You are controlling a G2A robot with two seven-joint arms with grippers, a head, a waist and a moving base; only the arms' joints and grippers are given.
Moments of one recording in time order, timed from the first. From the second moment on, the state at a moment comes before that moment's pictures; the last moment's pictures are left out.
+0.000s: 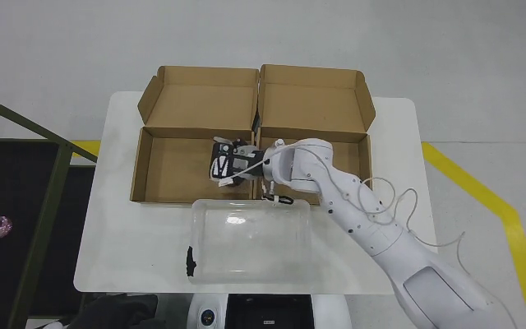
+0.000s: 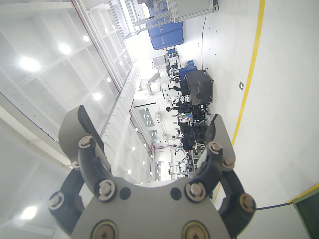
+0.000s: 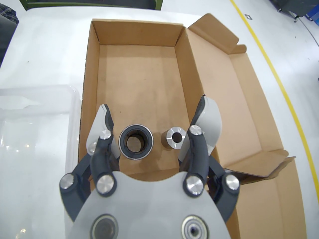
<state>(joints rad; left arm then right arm) -0.29 -0.19 -0.48 -1.38 1.96 -0.31 0.15 -0.67 -1.41 0.74 -1.40 -1.31 -0.69 0.34</state>
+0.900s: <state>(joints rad) -0.29 -0.19 -0.48 -1.38 1.96 -0.31 0.15 -1.12 -1.28 1.15 -1.87 -1.35 -0.74 0.28</state>
